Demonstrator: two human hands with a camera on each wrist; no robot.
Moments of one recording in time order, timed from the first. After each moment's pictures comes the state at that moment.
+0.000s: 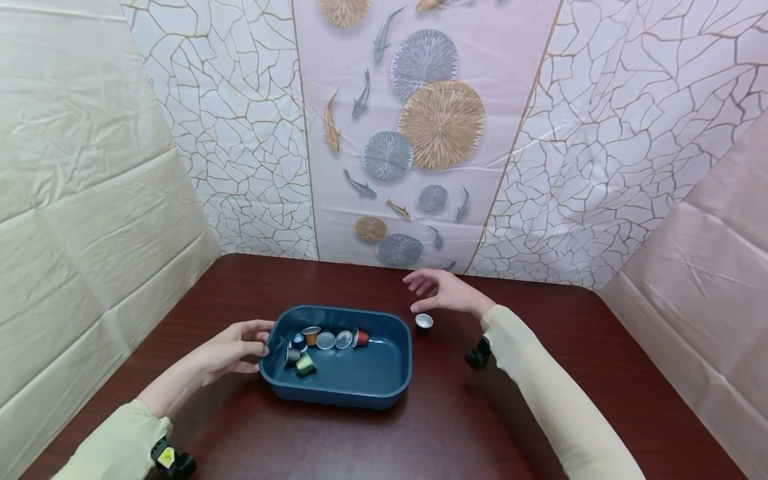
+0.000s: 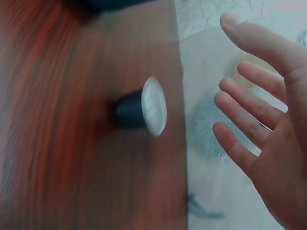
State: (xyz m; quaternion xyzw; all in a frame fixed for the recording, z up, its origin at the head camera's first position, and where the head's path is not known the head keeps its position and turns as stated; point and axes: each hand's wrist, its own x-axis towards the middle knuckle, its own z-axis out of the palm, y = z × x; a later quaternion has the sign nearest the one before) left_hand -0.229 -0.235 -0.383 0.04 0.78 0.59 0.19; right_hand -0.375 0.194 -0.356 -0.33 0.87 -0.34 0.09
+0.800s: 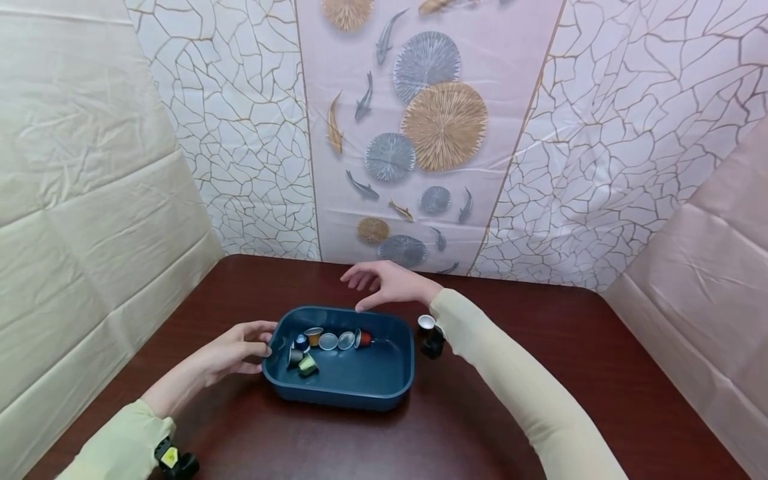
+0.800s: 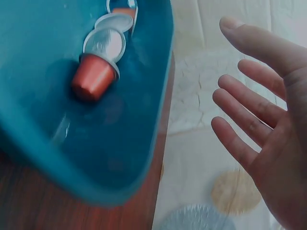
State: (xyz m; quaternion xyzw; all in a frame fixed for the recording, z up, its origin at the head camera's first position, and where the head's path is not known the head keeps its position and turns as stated) left_hand -0.231 -0.237 -0.387 0.03 0.78 0.59 0.19; right_hand -0.368 0.087 -0.321 -0.47 0.82 -0.30 0.13
